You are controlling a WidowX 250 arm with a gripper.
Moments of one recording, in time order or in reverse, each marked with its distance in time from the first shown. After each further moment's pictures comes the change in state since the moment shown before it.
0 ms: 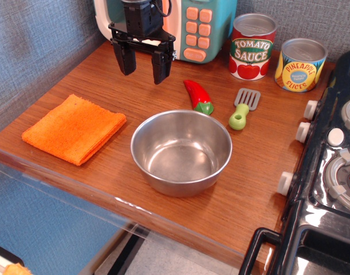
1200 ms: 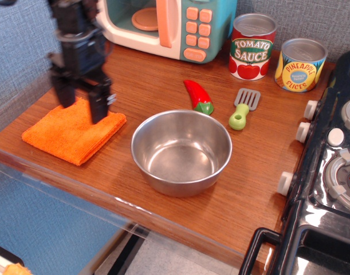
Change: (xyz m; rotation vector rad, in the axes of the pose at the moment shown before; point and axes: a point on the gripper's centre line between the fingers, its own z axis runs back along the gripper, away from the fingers) arm -0.101 0.040 -0.008 0.121 0.030 -0.033
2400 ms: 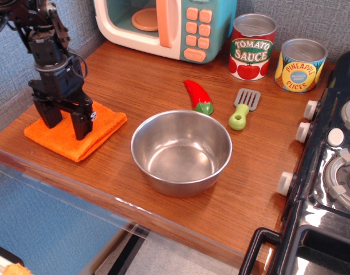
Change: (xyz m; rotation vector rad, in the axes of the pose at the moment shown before) arm 0.010 0.025 -0.048 -0.051 -0.060 0.073
